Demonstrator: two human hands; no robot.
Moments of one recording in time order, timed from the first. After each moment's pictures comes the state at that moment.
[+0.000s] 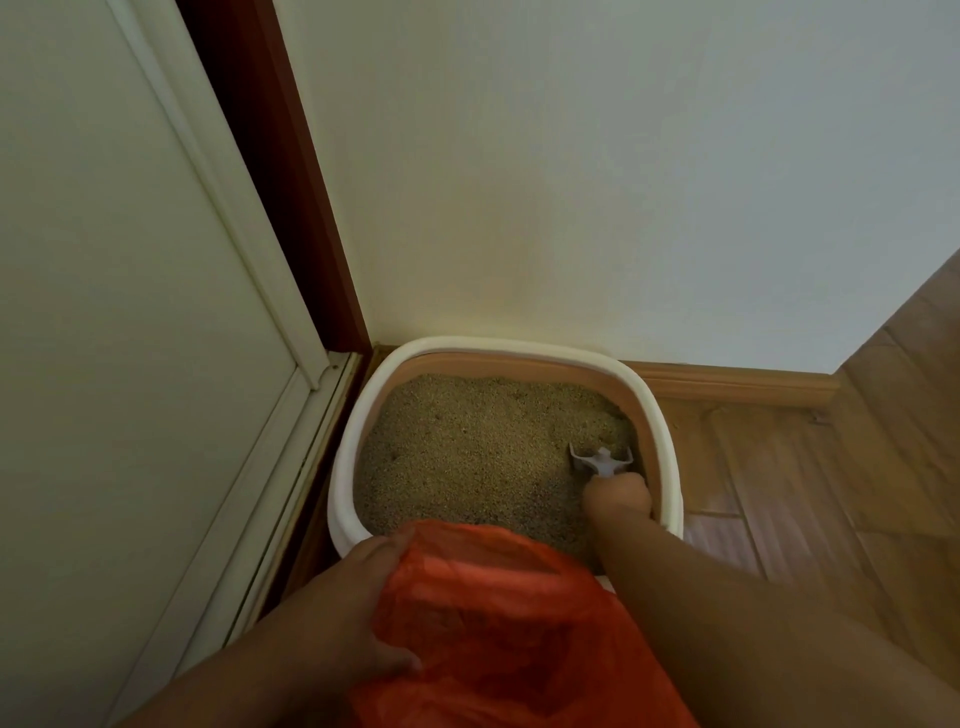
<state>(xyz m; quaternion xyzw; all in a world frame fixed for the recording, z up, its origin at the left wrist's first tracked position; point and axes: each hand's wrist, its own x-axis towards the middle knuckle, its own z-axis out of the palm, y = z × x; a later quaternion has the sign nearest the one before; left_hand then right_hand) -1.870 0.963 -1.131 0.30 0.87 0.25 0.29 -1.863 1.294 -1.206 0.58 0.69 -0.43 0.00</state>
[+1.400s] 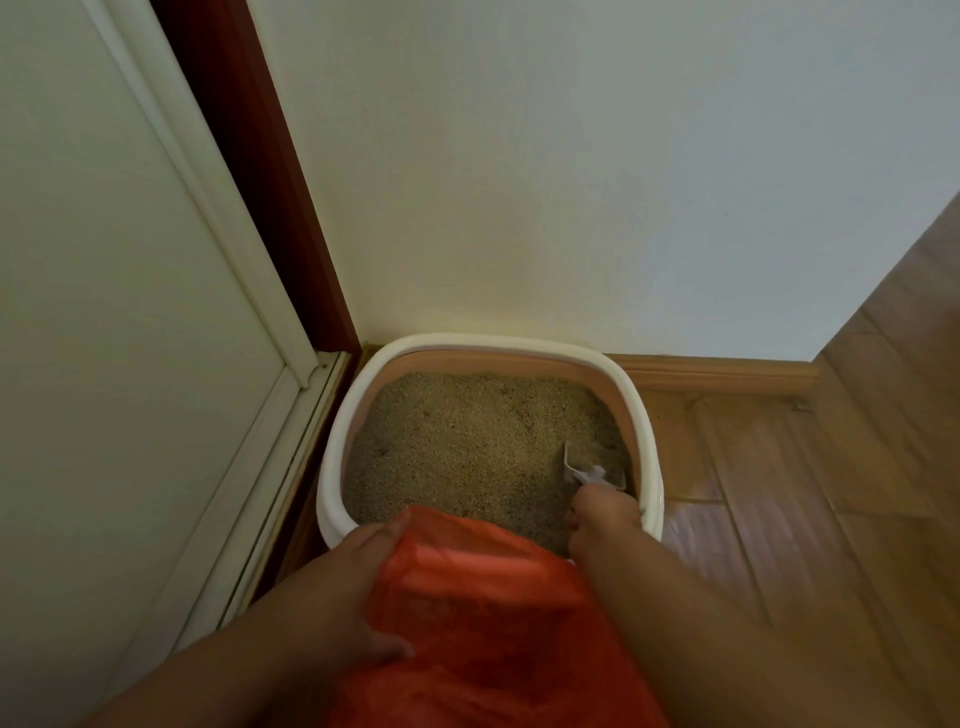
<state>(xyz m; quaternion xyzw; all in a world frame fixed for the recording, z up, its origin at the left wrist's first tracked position) -1.856 0.974 -1.112 0.31 0.88 0.19 0.29 -1.834 1.279 -1.211 0.59 0.46 -0.66 -0.05</state>
